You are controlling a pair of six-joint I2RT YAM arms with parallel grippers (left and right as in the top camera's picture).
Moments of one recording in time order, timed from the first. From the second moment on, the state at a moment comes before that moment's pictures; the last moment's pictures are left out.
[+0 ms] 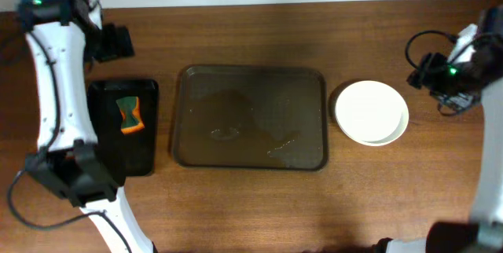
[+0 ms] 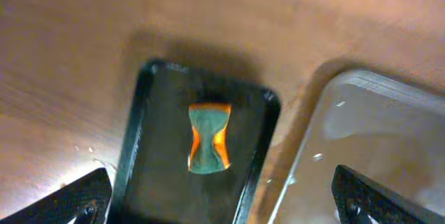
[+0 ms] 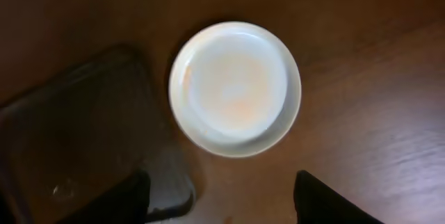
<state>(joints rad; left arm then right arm) 0.16 2.12 2.41 -1.51 -0.06 -0.10 -0.31 1.56 1.74 -1.35 -0.19 0.21</state>
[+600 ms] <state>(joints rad) 0.16 2.06 2.45 -1.52 -0.06 -0.10 -0.21 1.18 1.73 -1.37 -0.20 0.18</state>
